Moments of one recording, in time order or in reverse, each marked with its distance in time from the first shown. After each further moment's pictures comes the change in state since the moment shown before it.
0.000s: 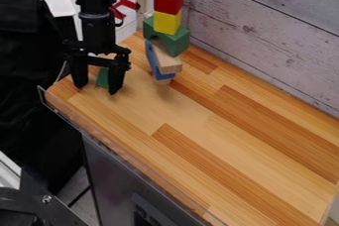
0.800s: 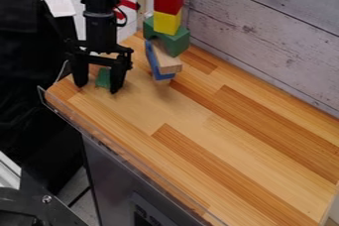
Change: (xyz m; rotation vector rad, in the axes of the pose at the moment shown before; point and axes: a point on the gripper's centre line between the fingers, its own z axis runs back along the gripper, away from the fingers) arm 0.012 -0.003 -0.004 0.024 0.007 0.027
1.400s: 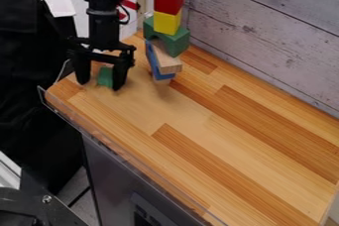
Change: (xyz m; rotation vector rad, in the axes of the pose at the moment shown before) arm 0.008 -0.001 0.001 0.003 -0.013 0.009
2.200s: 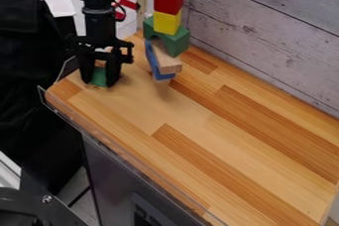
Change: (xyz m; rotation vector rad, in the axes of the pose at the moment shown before) arm -0.007 0.001 0.003 -0.048 -0.042 0.048
